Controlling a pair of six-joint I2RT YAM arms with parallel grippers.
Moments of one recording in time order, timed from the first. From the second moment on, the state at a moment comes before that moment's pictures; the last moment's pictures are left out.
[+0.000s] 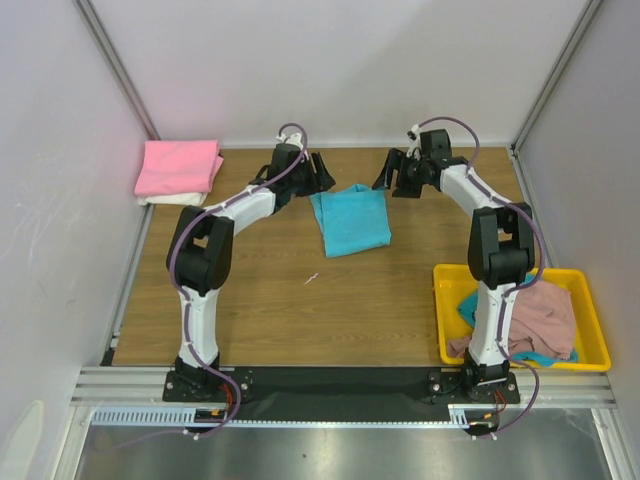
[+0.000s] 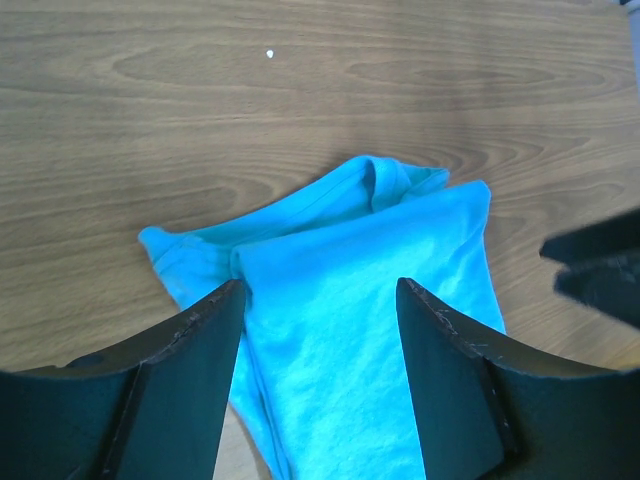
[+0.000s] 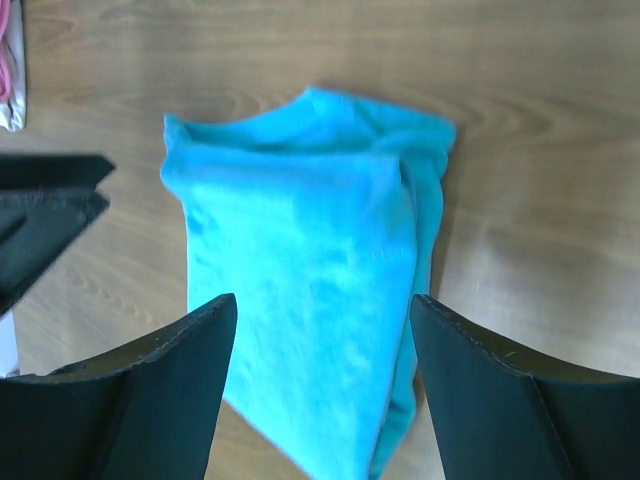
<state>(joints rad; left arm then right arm) -0.40 2.09 1.53 0.03 0.15 -0.55 0.17 2.10 1.70 -0.41 -0.46 0.38</state>
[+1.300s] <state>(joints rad) -0.40 2.25 1.65 -0.01 0.16 -0.56 0.17 2.32 1.89 -0.38 -0.47 0.39</state>
